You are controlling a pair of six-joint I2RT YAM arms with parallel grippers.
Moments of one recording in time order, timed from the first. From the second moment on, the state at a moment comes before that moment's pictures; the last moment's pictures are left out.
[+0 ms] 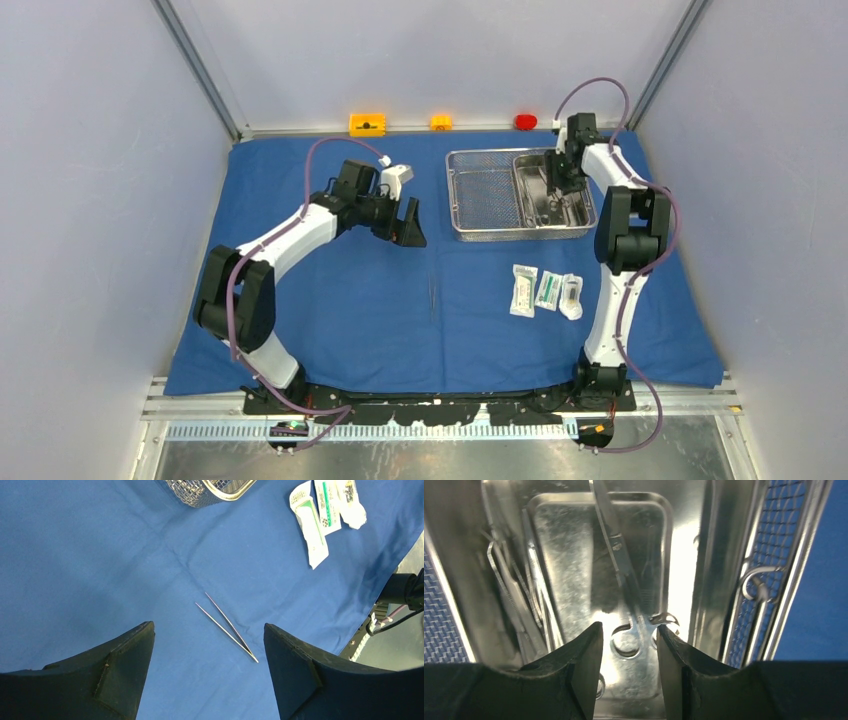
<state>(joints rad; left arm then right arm) -0.42 1.64 1.17 -0.35 0.60 -0.11 -0.03 2.15 1.74 -0.66 -0.04 -0.07</state>
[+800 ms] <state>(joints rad) -0.42 1.65 1.18 -0.36 0.60 -0.10 -0.08 2.27 1.88 -0.70 -0.15 -0.13</state>
